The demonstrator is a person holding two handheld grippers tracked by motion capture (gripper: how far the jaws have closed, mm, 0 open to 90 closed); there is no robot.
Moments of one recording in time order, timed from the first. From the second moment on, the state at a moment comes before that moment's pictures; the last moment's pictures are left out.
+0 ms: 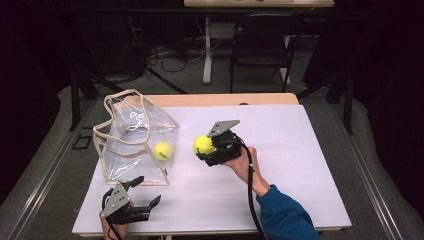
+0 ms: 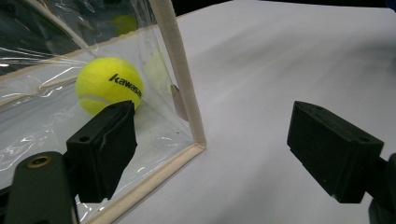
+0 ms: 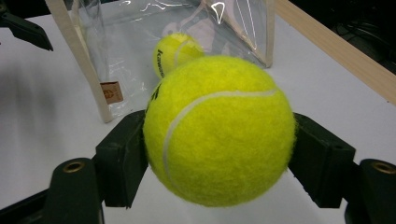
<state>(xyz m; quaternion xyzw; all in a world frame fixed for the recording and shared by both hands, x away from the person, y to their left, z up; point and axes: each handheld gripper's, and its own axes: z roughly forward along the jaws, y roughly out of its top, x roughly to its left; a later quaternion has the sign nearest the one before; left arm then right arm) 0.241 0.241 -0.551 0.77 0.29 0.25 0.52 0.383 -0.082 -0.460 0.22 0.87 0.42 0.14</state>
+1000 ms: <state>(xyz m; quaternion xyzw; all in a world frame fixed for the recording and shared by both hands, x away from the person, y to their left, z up) 0.242 0.242 -0.553 0.76 0.30 0.25 0.52 0.392 -0.072 -0.445 0.21 0.87 0.42 0.14</state>
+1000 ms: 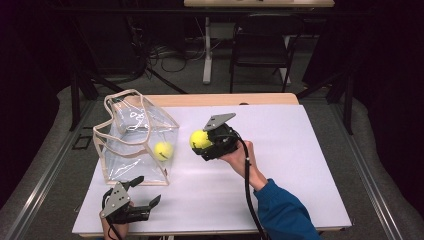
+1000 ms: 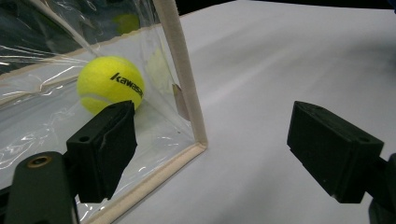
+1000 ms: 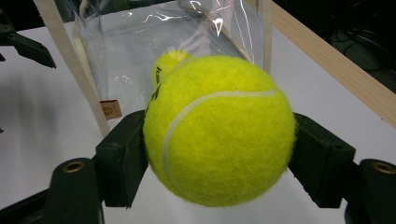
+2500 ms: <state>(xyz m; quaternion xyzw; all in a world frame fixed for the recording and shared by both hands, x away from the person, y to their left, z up) 0.241 0.242 -0.552 0.76 0.29 0.25 0.52 0.402 -0.049 -0.402 0.19 0.87 0.42 0.15</state>
